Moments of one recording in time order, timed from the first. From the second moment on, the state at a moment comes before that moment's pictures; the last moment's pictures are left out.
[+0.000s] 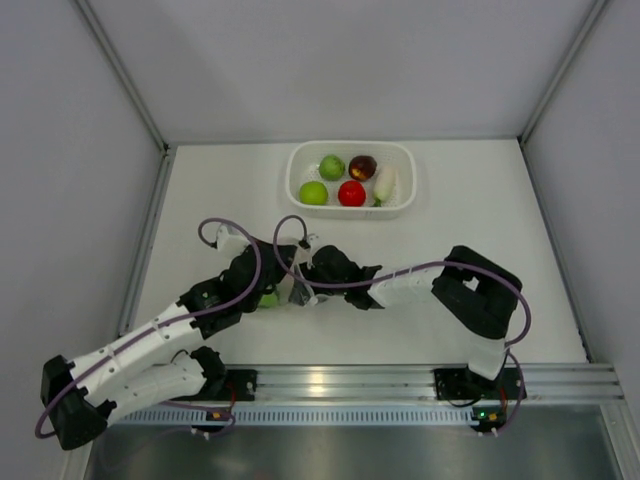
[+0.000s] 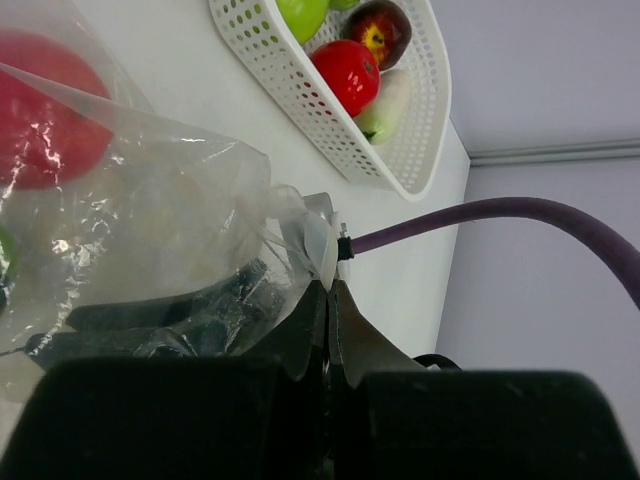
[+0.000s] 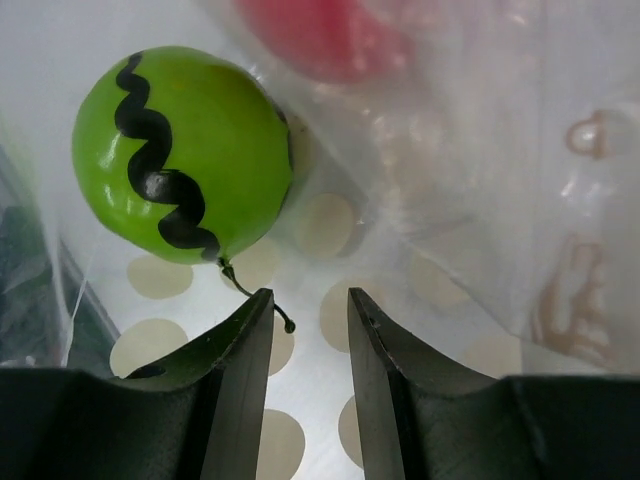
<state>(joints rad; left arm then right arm) -0.88 0.87 0.70 -0.31 -0.61 -1.41 1.04 1.85 0.96 0.27 -0.12 0.62</state>
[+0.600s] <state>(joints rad) -0.92 0.82 0.75 -0.29 -0.47 -1.25 0.90 1.57 0.98 -0.16 0.43 0.45</state>
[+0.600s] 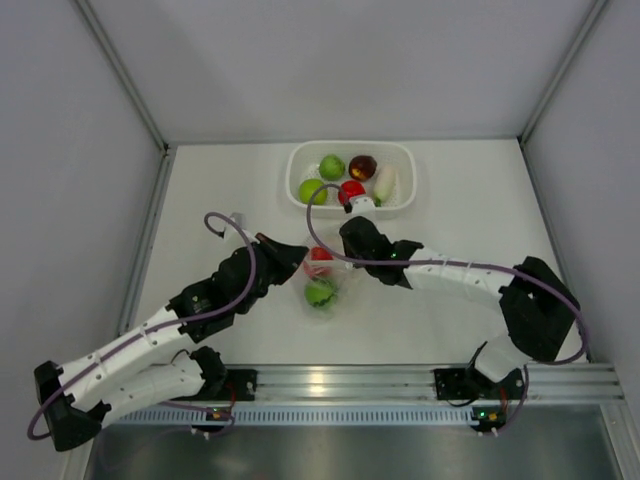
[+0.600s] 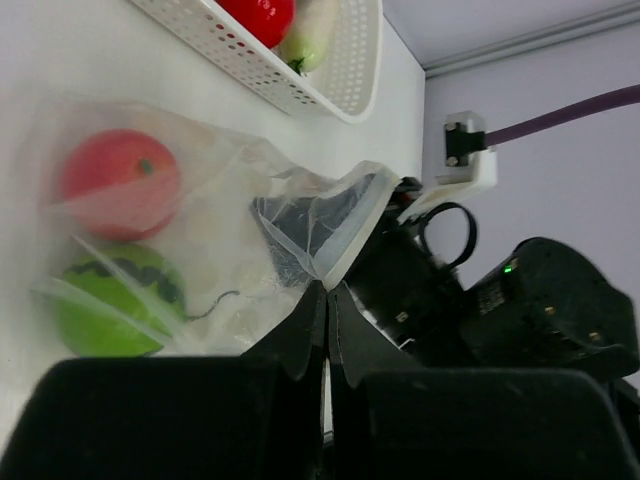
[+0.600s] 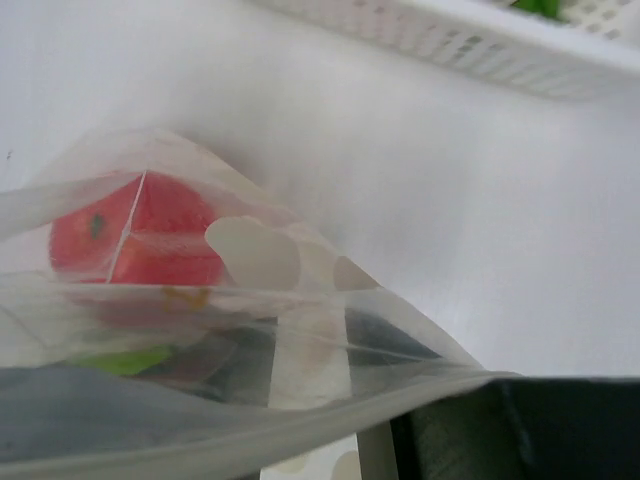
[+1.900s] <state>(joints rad) -0.93 0.88 0.63 -0.24 -0.50 -1.23 0.97 1.42 0.93 -0.37 0.04 0.49</state>
